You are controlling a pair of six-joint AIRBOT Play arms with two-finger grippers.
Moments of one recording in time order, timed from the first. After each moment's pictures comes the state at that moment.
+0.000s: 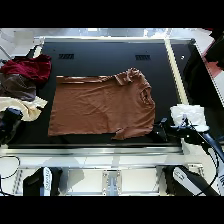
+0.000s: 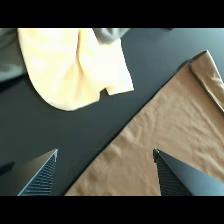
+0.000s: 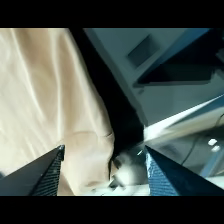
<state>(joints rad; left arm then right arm) 0.56 -0.41 0.58 1.38 -0.89 -1.89 -0.40 -1.05 0.34 -0.62 0.96 1.42</state>
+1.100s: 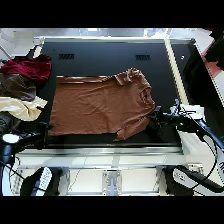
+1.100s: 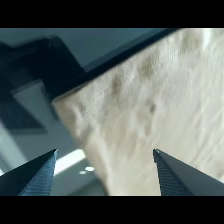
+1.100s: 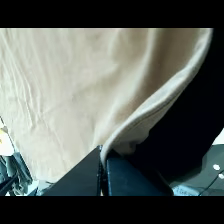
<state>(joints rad) 0.56 -0.75 0.29 0.99 -0.86 -1.96 -0.22 -1.17 0.52 -0.43 0.92 1.24</state>
